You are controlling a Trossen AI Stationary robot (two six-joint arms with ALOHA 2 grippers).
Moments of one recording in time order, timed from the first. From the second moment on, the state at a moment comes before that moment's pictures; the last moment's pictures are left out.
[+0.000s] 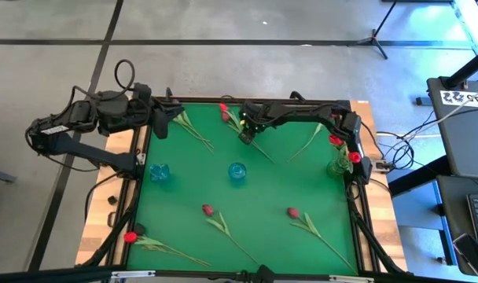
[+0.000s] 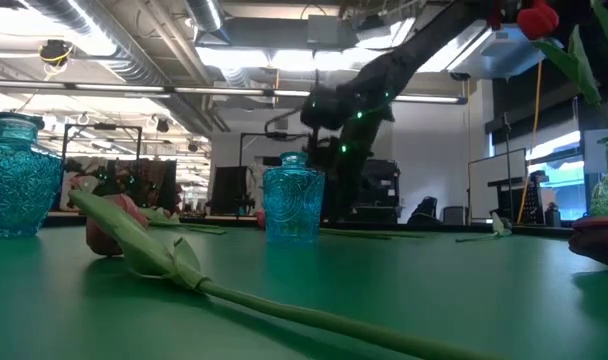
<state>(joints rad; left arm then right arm) 0.02 0.91 1.35 -0.76 -0.49 -0.65 -0.40 2.11 1.49 -0.52 0.07 0.20</state>
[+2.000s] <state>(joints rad) -0.02 0.76 1.35 -0.86 -0.48 -0.60 -0.37 2.15 1.59 -0.71 -0.06 0.32</state>
